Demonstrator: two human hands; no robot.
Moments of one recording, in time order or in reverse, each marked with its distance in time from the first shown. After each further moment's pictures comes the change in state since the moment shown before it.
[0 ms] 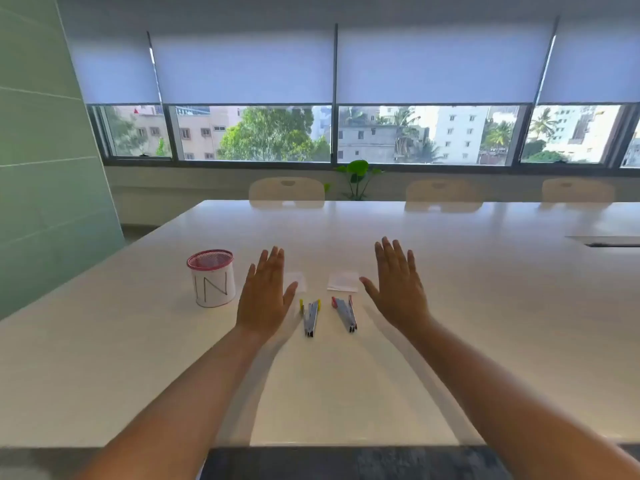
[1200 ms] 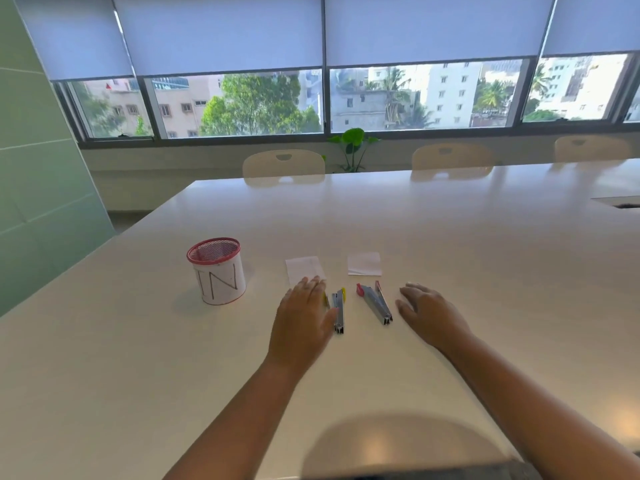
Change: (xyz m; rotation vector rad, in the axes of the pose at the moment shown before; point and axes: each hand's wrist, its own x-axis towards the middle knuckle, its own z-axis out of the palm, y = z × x) left_hand -0.025 0.003 0.032 -0.107 -0.136 0.088; right_hand -0.025 0.002 0.054 0.316 -0.247 0.239
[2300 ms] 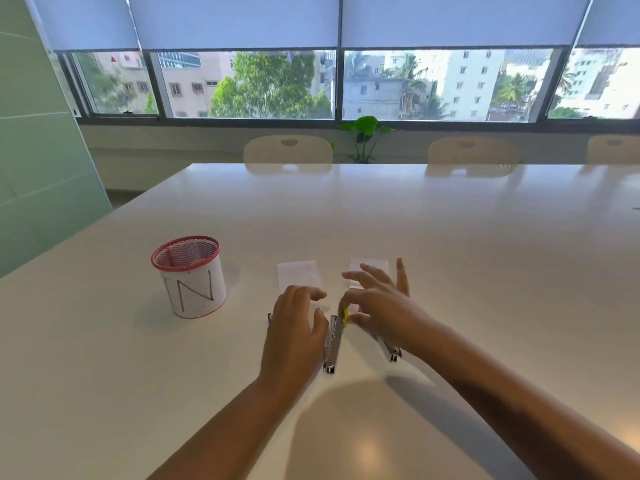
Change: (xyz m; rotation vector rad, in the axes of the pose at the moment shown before) left_hand 0.027 0.009 0.012 -0.411 0.176 -0.240; right_hand 0.058 -0.060 0.011 -0.271 -0.071 -0.522
